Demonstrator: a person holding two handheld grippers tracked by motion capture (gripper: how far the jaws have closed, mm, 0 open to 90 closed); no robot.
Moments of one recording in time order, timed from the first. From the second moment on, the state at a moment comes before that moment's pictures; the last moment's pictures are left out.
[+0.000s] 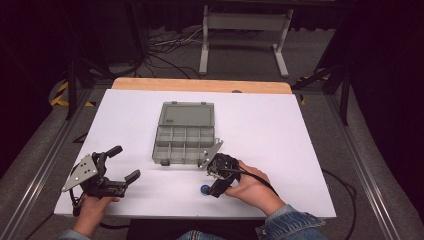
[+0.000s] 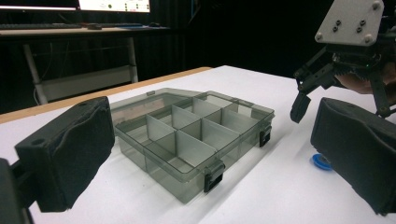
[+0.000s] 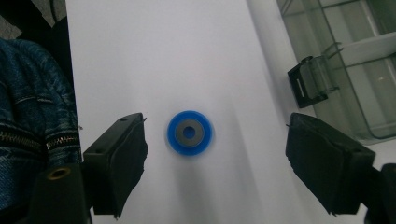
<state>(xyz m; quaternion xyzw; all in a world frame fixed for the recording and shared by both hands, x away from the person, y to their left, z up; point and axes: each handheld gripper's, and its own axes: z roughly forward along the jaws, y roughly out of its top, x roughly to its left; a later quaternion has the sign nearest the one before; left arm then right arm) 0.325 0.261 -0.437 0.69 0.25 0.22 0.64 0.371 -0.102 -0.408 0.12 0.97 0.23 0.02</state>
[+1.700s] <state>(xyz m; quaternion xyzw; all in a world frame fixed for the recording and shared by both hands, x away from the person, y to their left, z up) 0.324 0.260 -0.437 0.70 0.25 0.22 0.63 0.365 -0.089 -0.431 0.10 0.97 0.20 0.01</state>
